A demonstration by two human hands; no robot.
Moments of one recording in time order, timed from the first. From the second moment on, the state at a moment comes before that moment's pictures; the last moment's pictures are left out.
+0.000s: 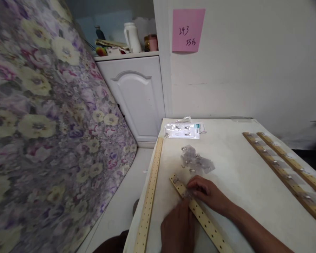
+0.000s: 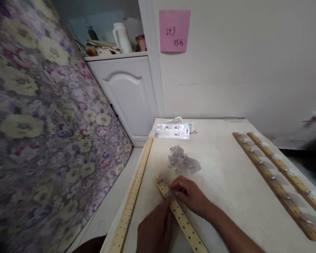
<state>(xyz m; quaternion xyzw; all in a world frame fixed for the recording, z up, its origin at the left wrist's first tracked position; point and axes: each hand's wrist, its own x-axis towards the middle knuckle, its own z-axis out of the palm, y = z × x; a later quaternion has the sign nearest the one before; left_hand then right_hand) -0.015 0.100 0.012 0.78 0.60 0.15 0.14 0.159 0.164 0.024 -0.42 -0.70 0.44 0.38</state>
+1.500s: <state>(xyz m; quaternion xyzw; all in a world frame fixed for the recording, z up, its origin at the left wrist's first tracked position) -0.012 0.105 0.018 0.77 0.61 0.03 0.17 0.157 0.165 0.020 -0.44 -0.71 0.40 0.37</state>
